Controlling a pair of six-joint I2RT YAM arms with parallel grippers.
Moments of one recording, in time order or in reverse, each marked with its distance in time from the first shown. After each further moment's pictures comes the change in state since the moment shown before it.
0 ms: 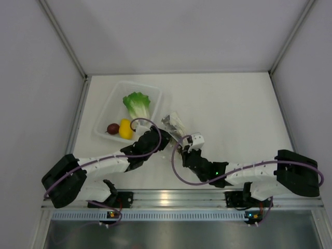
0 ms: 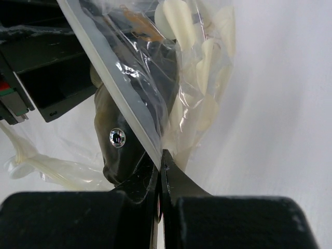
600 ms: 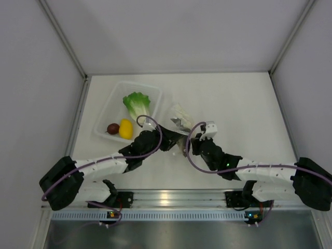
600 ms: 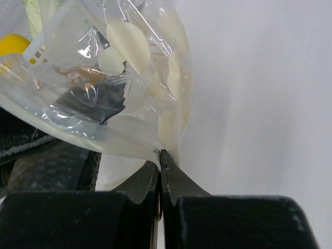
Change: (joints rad) left arm -0.002 -0.035 -0.018 0.157 0.266 0.030; right arm -0.229 -0.185 -0.035 -0.040 -0.106 -0.094
